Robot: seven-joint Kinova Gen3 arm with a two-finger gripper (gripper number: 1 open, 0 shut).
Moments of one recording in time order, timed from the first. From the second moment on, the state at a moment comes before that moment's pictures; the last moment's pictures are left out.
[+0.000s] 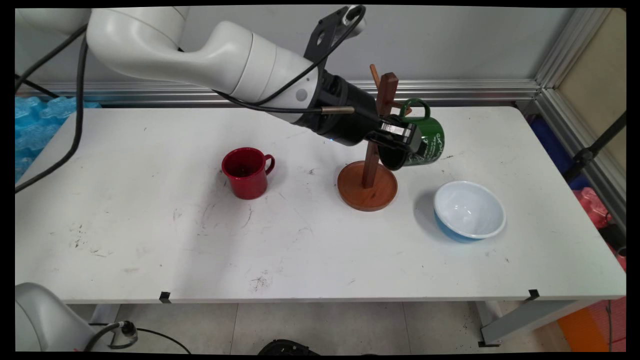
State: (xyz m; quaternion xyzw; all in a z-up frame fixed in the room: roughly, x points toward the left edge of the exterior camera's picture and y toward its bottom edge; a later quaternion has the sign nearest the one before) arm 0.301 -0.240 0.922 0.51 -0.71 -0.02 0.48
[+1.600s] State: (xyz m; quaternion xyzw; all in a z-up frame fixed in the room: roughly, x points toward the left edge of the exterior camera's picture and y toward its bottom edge) arm 0.365 -0.185 0.932 0.50 -0.79 0.01 0.35
